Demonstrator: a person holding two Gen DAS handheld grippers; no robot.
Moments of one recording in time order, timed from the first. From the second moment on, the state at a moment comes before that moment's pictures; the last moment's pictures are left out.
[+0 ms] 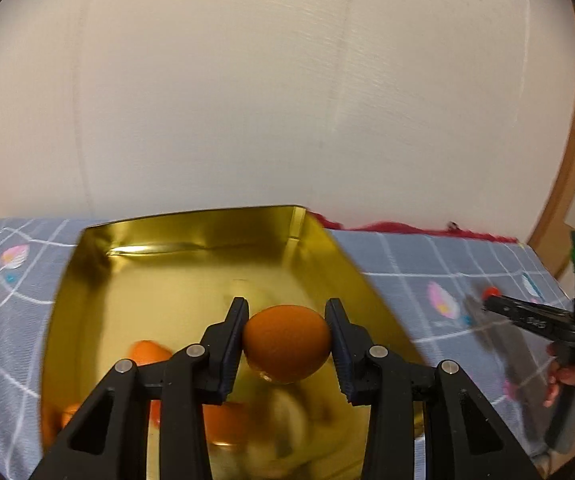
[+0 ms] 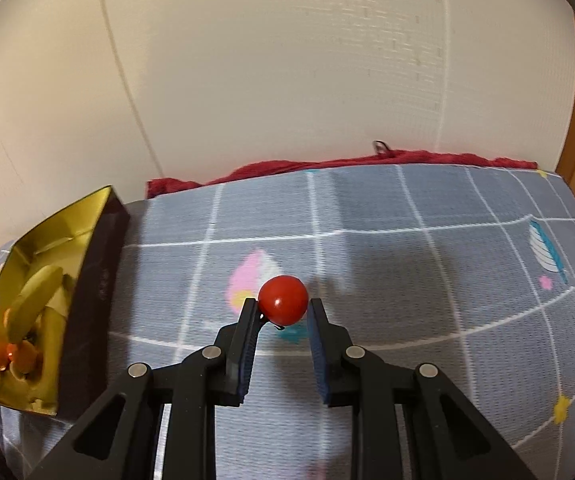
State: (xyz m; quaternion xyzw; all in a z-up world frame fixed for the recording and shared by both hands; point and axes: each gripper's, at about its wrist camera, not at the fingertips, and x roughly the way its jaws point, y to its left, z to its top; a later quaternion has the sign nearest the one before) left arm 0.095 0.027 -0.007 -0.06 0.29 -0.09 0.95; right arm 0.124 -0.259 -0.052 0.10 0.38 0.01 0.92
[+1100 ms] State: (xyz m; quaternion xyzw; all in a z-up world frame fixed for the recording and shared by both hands) left arm 0.115 0.107 -0.038 -0.13 0.39 0.00 0.91; right arm 0.138 -0.103 -0.022 0.07 0.33 0.20 0.92
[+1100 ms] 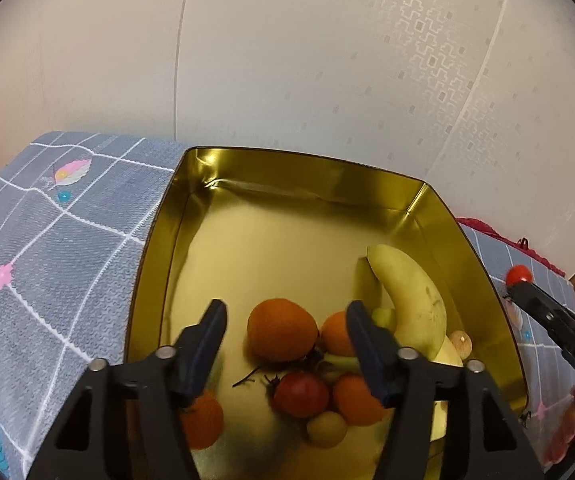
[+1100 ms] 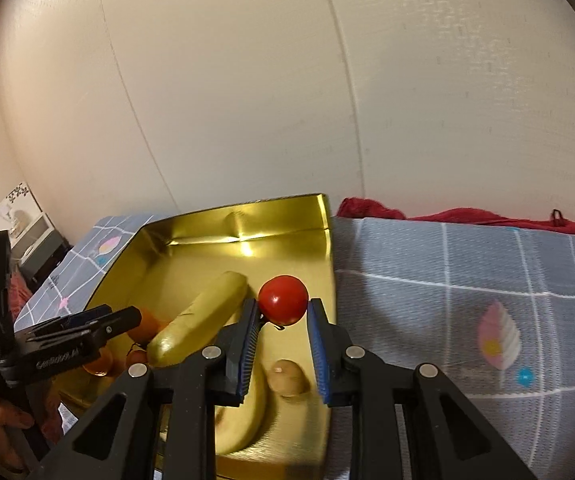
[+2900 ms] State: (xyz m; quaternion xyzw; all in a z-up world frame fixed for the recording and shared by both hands) left arm -0.023 0.106 -0.007 -0.06 0.26 0.13 0.96; right arm 0.044 -0.056 -0.025 0.05 0.31 0.11 0.94
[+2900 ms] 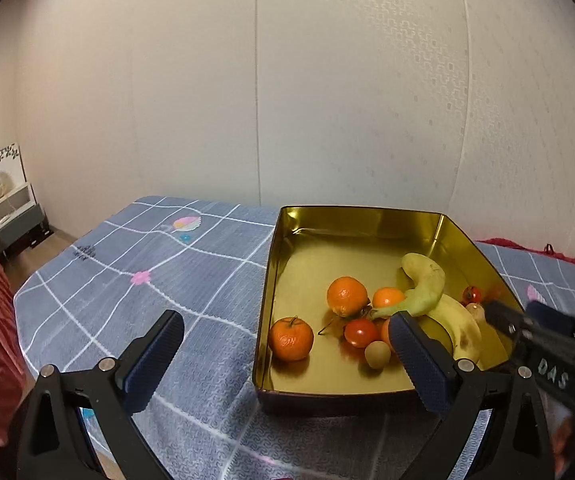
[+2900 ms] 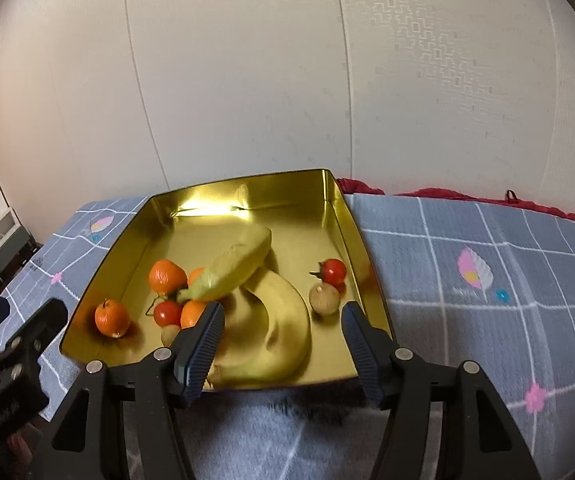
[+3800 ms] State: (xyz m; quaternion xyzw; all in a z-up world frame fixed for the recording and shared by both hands) left arm -0.012 0.100 -0.015 -0.04 0.27 0.13 0.95; right arm 0.040 -0.050 -0.024 0.02 0.30 0.09 0.95
